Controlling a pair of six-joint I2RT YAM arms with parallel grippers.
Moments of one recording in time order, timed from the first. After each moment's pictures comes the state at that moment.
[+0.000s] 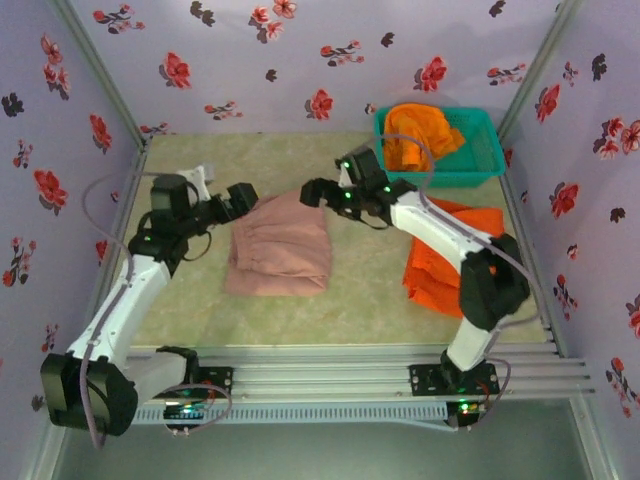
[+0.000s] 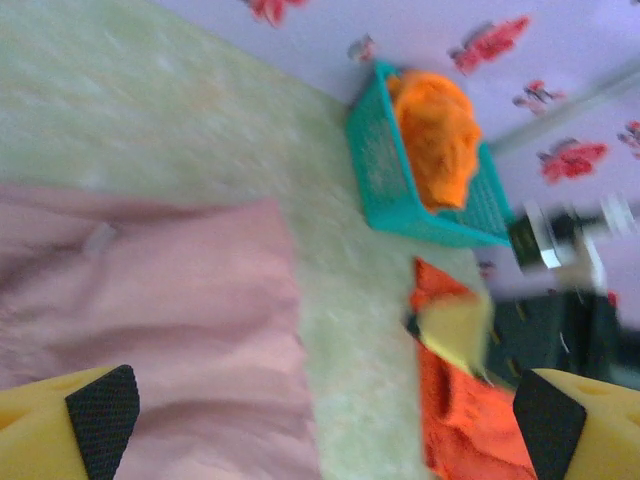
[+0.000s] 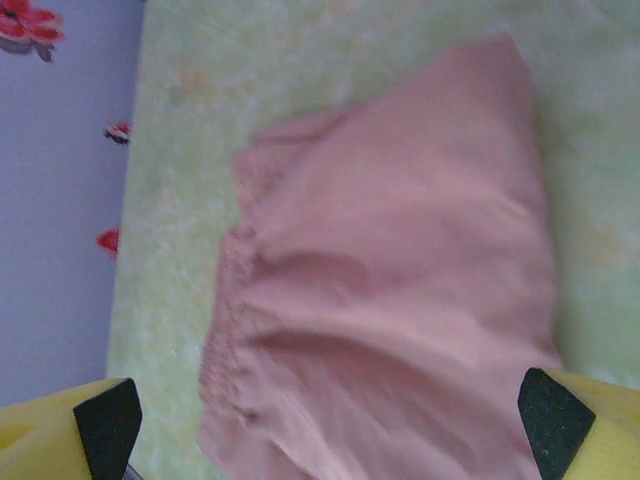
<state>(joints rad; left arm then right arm) -0.23 1.11 0.88 -0.23 0.46 -0.66 0.59 1.78 1.45 -0.42 -0.35 0.73</state>
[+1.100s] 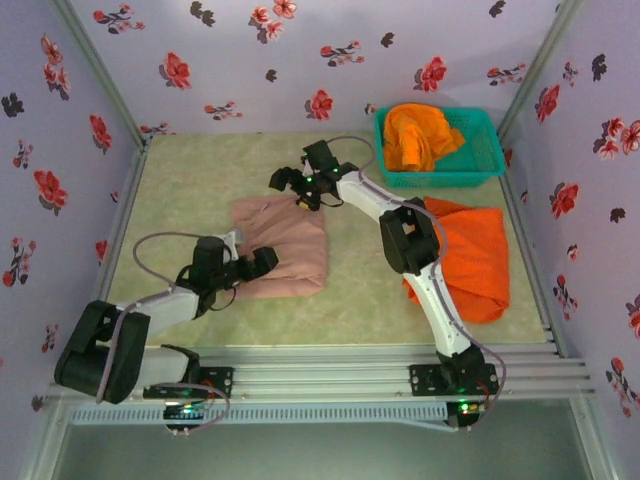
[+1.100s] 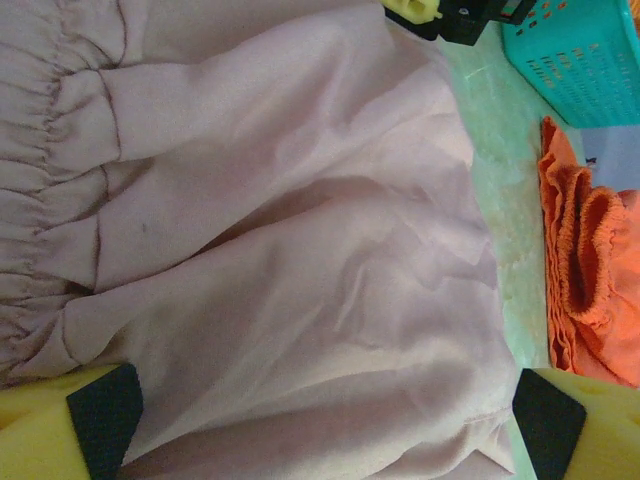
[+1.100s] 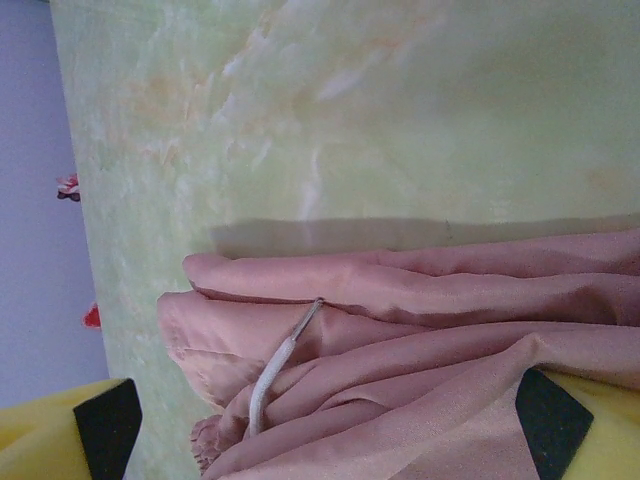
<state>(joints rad) -0.35 1.28 0.32 0.34 0.39 -0.73 0.58 2.51 2.14 -0.45 -0.49 0.88</state>
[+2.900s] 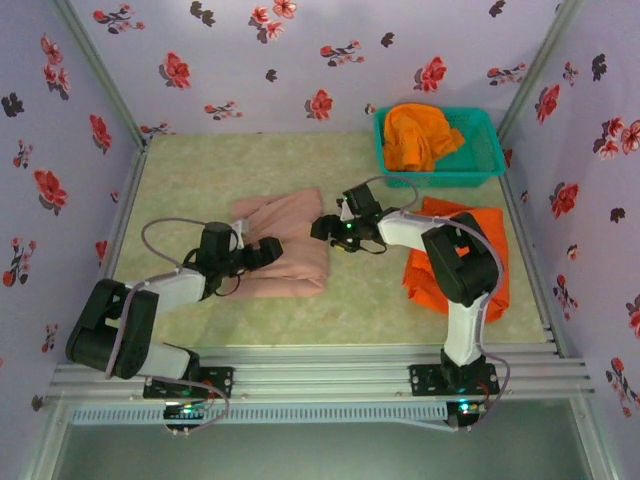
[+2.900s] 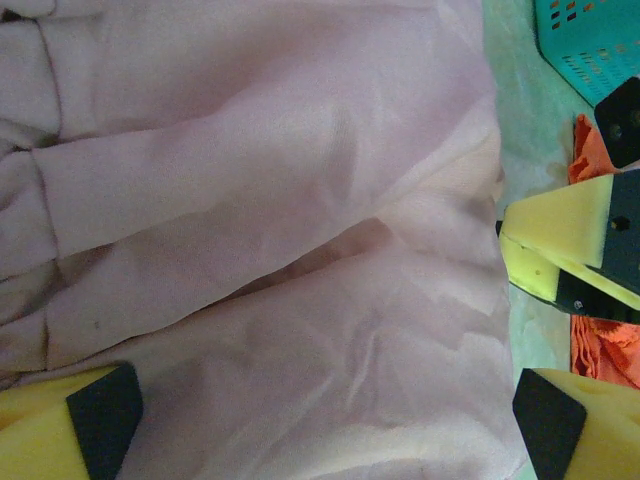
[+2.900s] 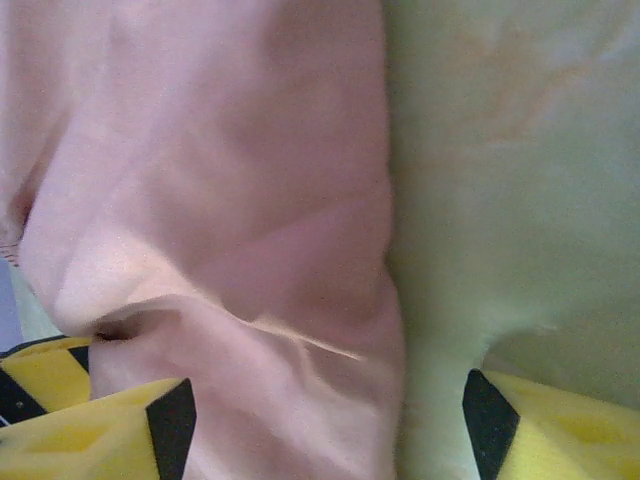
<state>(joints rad) -0.35 1.41 0.48 0.23 0.39 -0.69 0.56 1.95 1.15 -0.13 -0.48 0.77</state>
